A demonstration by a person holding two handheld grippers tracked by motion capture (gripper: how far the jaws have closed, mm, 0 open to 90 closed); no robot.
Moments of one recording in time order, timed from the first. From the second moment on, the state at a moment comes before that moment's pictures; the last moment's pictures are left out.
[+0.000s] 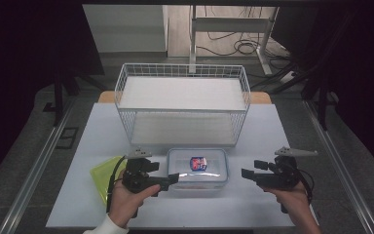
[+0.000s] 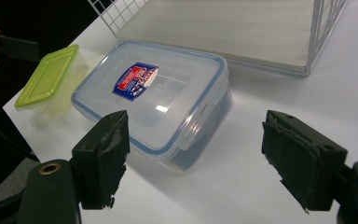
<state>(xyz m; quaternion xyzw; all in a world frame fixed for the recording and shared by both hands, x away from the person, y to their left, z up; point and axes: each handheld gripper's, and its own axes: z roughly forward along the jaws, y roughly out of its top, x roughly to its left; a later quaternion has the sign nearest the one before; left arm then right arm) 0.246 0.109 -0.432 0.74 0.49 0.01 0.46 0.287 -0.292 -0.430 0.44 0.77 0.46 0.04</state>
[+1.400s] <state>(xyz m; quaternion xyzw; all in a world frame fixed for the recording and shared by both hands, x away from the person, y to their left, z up) 0.319 0.106 -0.510 0.67 0.58 -0.16 0.43 0.294 -0.284 -0.442 0.44 0.78 0.44 0.04</state>
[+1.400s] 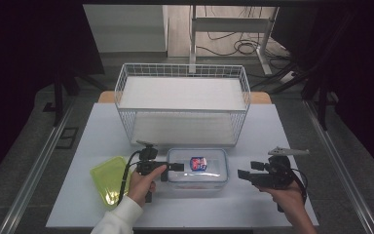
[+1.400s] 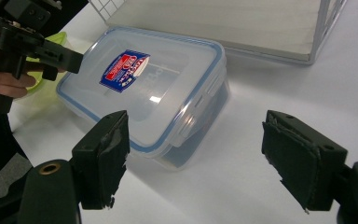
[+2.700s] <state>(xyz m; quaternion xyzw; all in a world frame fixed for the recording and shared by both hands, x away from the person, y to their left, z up) 0.313 0.116 -0.511 0.66 0.59 -0.15 0.45 0.338 -0.251 -0.483 0.48 0.76 0.43 -0.09</state>
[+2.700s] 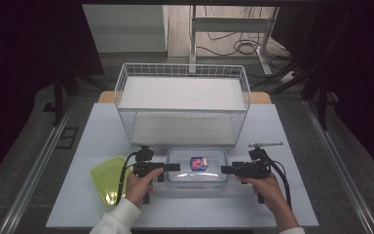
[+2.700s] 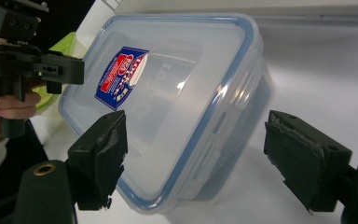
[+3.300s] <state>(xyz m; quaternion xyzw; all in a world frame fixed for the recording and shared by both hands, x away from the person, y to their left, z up) 0.314 0.119 -0.512 0.66 0.59 -0.16 0.45 0.353 -0.248 -0.502 0.51 0.73 0.42 -0.18</state>
